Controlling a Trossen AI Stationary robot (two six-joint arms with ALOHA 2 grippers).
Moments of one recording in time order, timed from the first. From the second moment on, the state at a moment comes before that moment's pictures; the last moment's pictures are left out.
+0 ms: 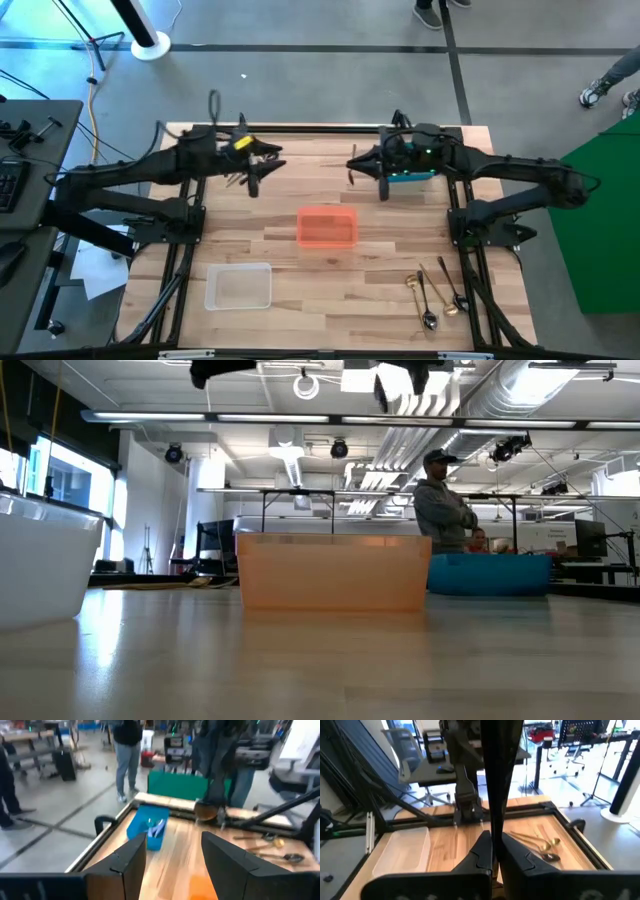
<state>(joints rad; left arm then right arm) 0.19 0.91 0.89 -0.12 -0.08 -0.05 -0.21 1.14 1.03 -0.05 -0.17 0.04</state>
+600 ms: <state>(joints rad) 0.13 0.78 0.72 0.12 -0.06 -0.08 -0.12 0.94 0.80 0.10 -0.11 0.14</state>
